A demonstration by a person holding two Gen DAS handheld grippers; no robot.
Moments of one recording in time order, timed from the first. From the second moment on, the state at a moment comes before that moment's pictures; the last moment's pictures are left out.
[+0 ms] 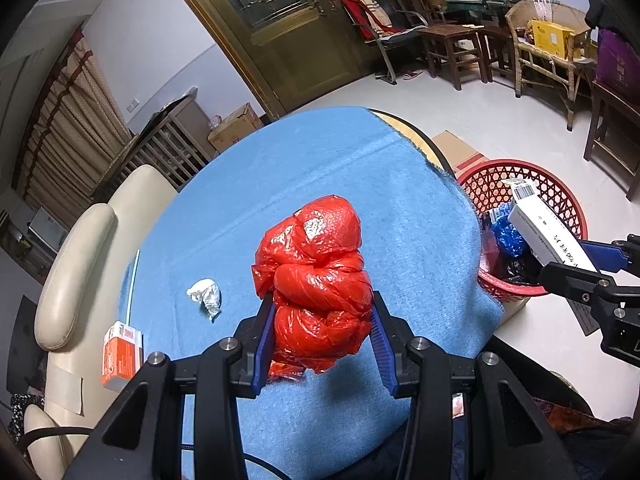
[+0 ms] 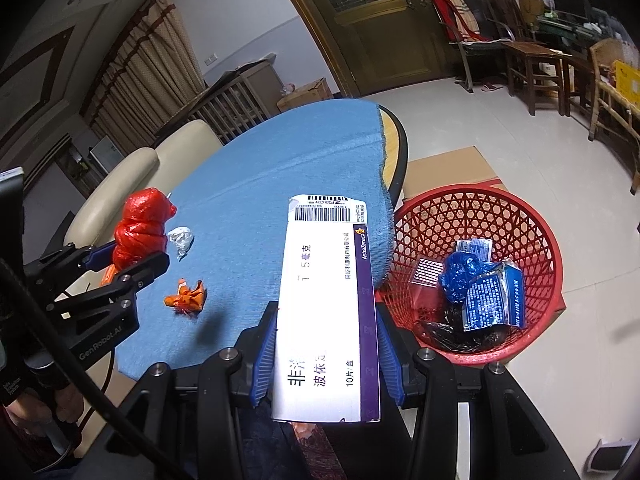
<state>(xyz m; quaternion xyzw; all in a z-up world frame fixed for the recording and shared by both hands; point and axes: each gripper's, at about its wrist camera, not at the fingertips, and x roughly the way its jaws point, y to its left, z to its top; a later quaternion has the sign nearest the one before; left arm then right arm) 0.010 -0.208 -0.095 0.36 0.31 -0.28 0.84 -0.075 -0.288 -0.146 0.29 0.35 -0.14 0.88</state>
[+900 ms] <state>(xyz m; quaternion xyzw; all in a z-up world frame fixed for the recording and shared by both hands) -0.004 -0.235 -0.103 0.39 0.30 -0.30 0.82 -0.092 -0.317 -0.165 0.33 0.35 -0.16 0.86</state>
